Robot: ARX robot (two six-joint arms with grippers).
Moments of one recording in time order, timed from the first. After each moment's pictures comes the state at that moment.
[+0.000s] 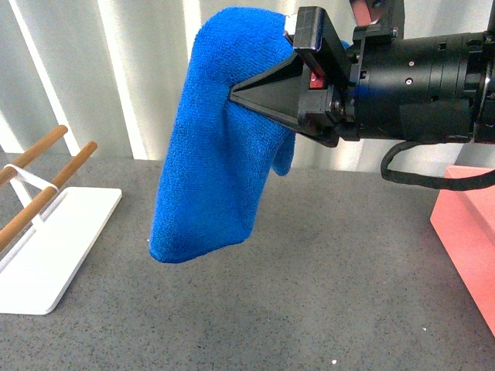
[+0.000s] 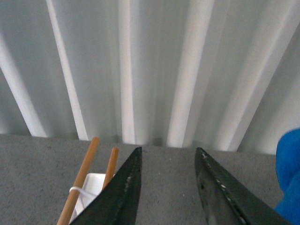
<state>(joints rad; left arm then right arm) -0.24 1.16 0.47 0.69 -0.24 -0.03 0.35 1.77 0.87 0.69 -0.75 0.45</state>
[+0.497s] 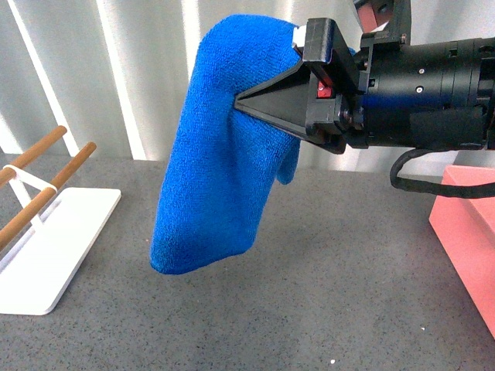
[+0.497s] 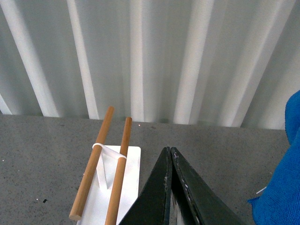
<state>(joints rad) -0.11 0.89 0.18 0.70 -0.11 -0.01 0.34 1.75 0.84 0.67 -0.75 0.42</state>
